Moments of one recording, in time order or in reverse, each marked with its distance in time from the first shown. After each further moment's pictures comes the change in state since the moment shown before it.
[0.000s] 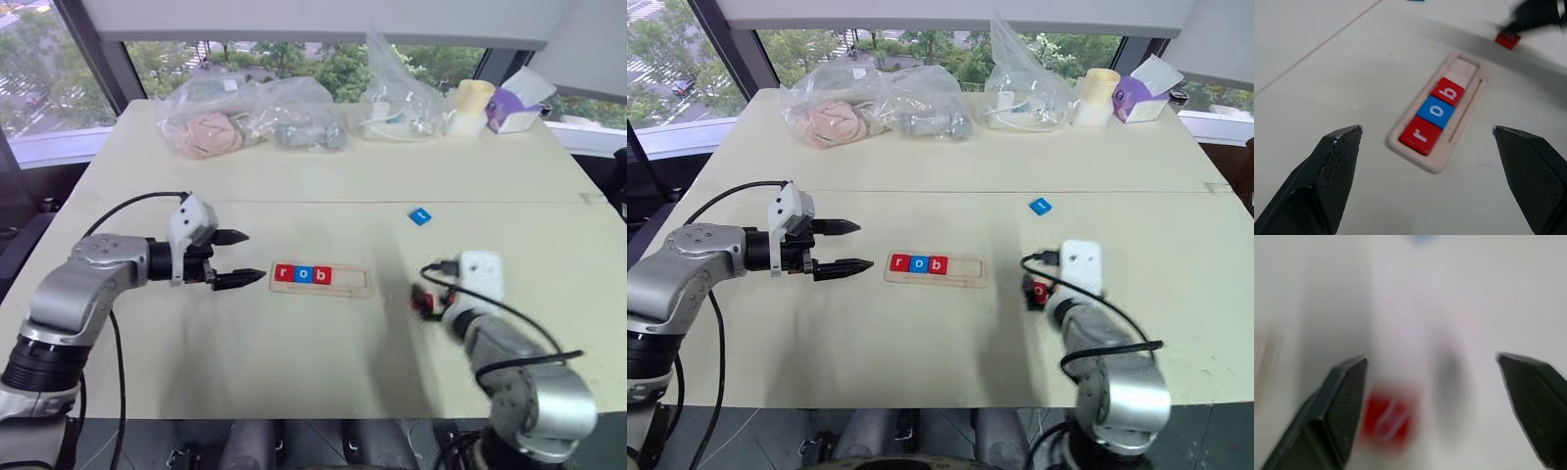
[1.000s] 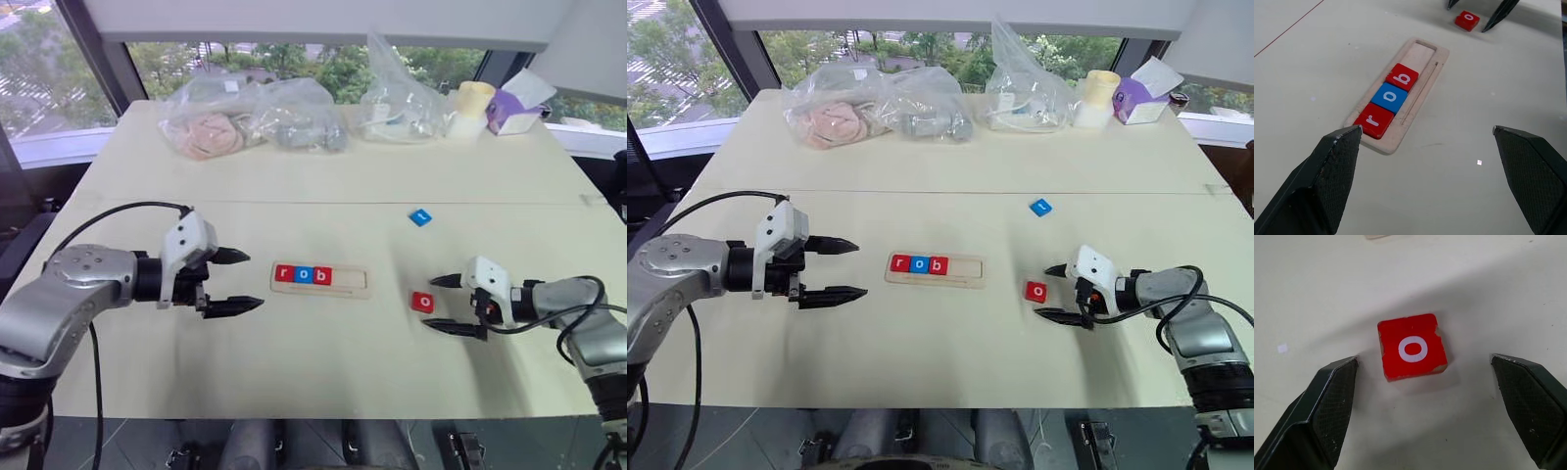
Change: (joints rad) left arm 0.095 0.085 0.060 -0.232 -0.077 0.097 0.033; right arm 0.015 -0.541 0.303 0.959 0.103 -1.131 1.022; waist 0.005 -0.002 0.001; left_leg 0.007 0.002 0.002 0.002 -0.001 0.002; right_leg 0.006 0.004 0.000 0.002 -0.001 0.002
